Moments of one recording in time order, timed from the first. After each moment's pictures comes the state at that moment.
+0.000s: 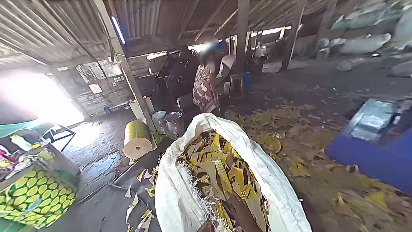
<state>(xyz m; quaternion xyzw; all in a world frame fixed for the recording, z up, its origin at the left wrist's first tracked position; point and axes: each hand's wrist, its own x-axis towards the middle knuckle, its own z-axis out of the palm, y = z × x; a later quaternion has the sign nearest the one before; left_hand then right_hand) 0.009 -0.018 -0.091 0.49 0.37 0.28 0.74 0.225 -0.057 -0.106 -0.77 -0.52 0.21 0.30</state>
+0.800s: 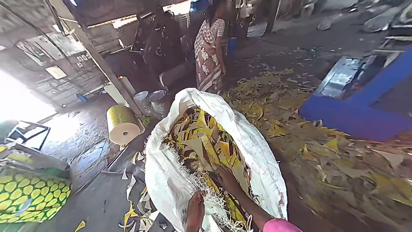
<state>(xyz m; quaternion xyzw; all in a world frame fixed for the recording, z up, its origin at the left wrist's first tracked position) 0.021 -0.019 -0.098 0.39 0.36 0.33 0.78 0.232 -0.057 -0.107 -0.78 -0.51 0.22 0.28</state>
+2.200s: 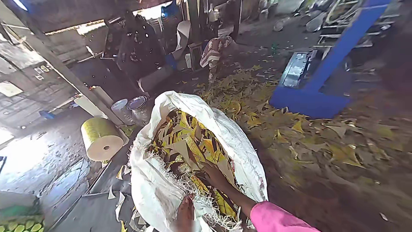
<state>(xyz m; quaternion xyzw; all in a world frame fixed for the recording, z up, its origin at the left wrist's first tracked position) 0.003 -0.017 -0.099 0.42 0.37 0.30 0.77 0.227 -0.059 -0.105 -0.77 -0.53 0.21 0.30</state>
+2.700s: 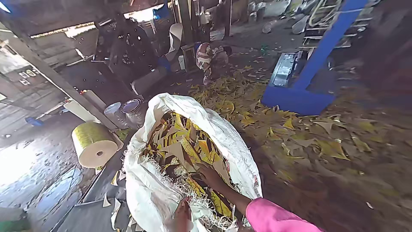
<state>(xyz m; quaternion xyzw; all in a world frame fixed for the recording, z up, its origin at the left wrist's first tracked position) 0.000 -0.019 -0.097 0.45 0.38 0.29 0.75 0.227 -0.060 -0.109 -0.77 -0.53 0.20 0.30</state>
